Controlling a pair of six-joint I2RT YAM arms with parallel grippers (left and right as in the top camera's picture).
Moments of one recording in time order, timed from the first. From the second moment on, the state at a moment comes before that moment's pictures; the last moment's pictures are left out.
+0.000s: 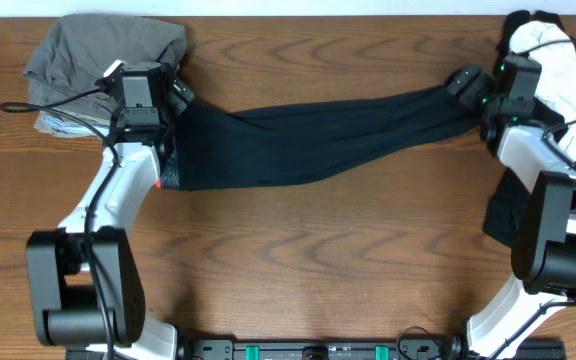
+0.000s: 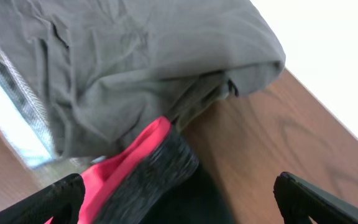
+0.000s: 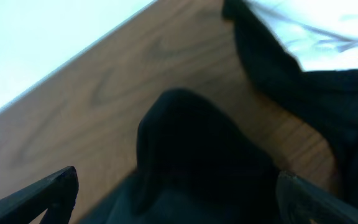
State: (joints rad) left arm 0.01 1.70 1.10 -0.14 -0.23 -0.71; right arm -0.15 1.94 1.22 0.04 -0.03 0.48
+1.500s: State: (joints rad) left arm -0.06 1.64 1.11 -0.68 -0.19 -0.59; right arm -0.29 2.19 1.41 -0.14 -0.31 -0.02
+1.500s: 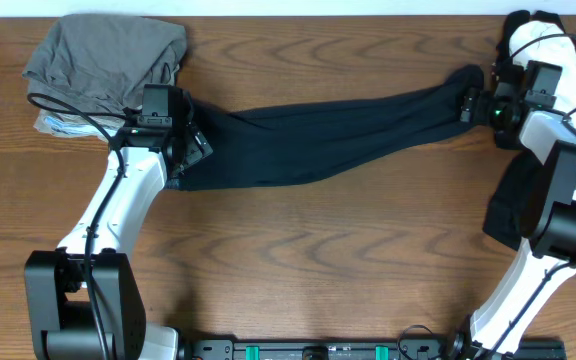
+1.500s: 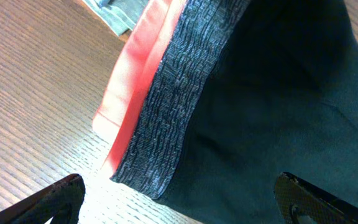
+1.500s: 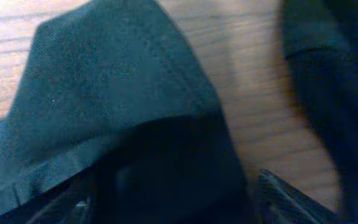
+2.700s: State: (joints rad) left arm -0.06 1.64 1.11 -0.69 -0.19 -0.59; right arm -0.45 2.03 1.66 -0.65 -0.41 -0.05
